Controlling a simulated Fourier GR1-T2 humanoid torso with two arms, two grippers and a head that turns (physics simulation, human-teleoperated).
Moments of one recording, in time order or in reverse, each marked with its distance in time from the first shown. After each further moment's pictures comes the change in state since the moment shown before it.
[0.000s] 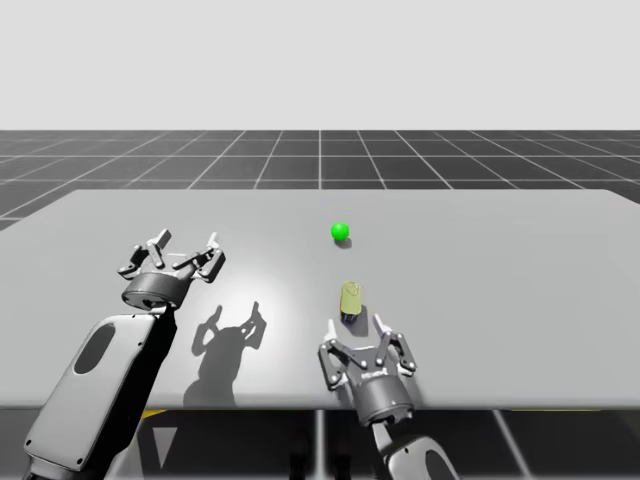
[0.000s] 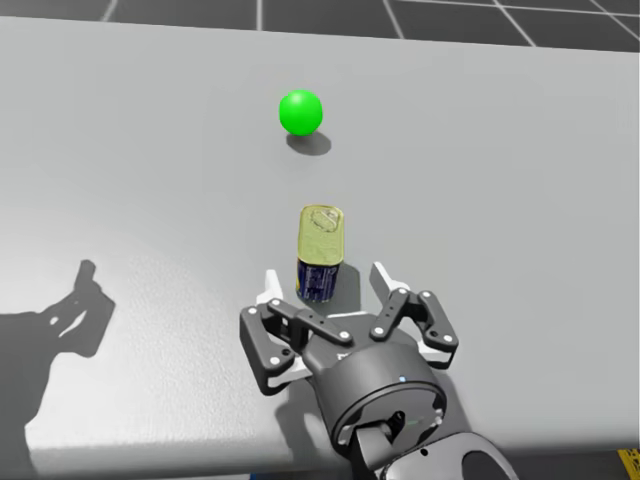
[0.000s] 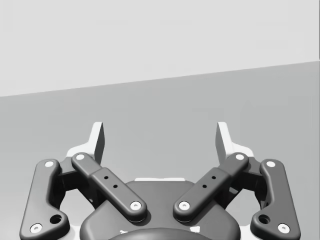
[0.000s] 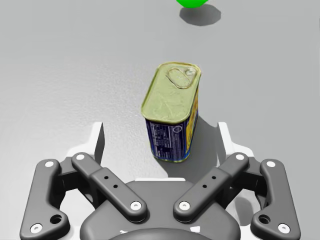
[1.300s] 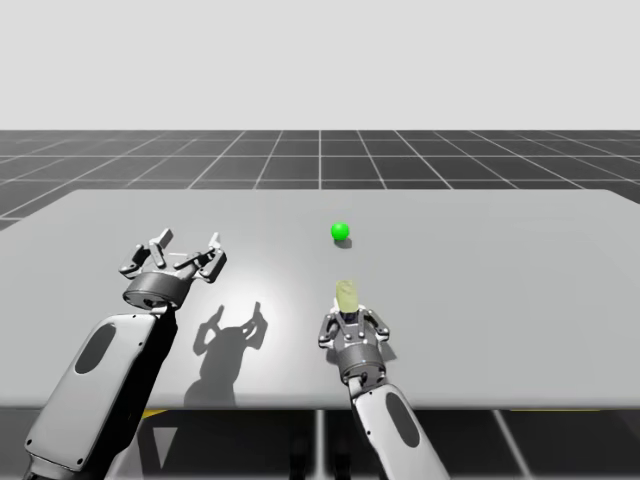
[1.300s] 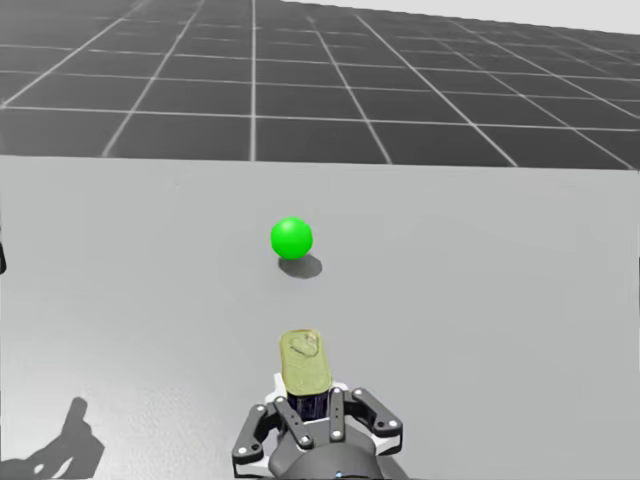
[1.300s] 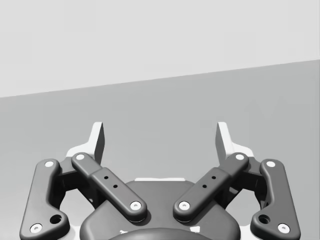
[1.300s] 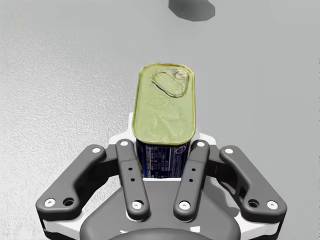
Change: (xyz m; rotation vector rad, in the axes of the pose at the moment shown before) left arm 0.001 -0.002 0.000 -0.014 0.001 0.000; right arm -0.015 0.009 -0.056 -0.082 0.044 0.126
